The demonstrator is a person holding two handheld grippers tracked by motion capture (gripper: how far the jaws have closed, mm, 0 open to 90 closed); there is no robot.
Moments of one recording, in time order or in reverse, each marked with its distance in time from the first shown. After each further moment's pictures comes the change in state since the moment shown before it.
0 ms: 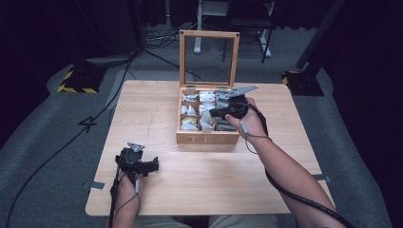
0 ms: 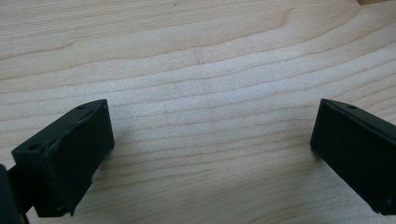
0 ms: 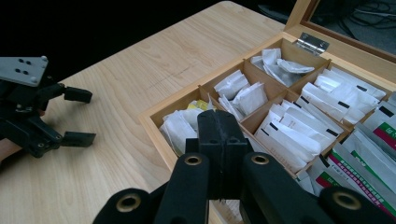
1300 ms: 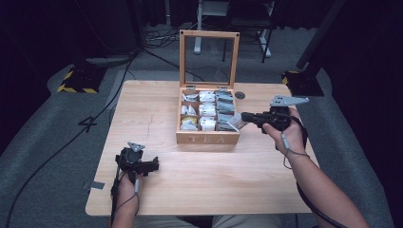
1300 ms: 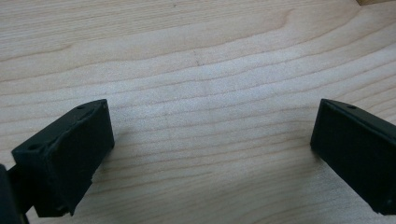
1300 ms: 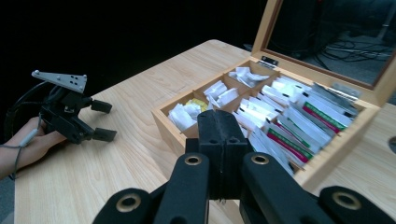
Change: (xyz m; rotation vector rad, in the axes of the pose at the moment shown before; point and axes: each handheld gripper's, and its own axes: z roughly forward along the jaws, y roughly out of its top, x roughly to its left) left arm 0.000 0.001 0.001 0.002 -0.004 0.000; right arm 0.001 -0.041 -0.112 -0.170 -0.036 0.025
